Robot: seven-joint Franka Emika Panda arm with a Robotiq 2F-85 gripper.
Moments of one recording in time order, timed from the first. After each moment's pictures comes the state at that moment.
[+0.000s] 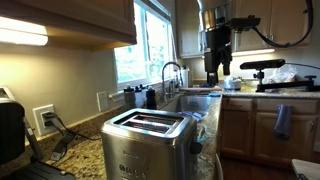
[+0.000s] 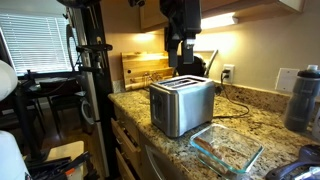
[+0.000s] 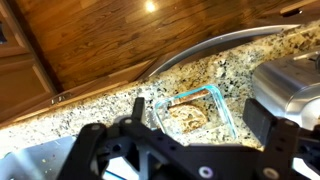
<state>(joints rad) -0.13 -0.47 -0.04 -2.32 -0.22 1.83 0.19</state>
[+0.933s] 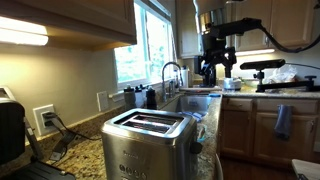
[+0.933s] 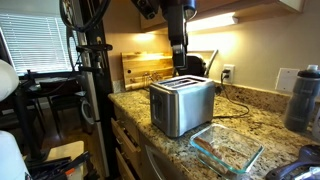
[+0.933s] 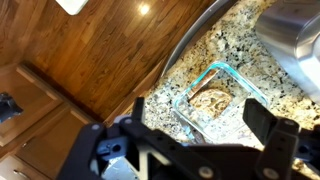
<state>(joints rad) -0.15 -0.45 0.00 -2.33 -0.21 1.87 0.67</state>
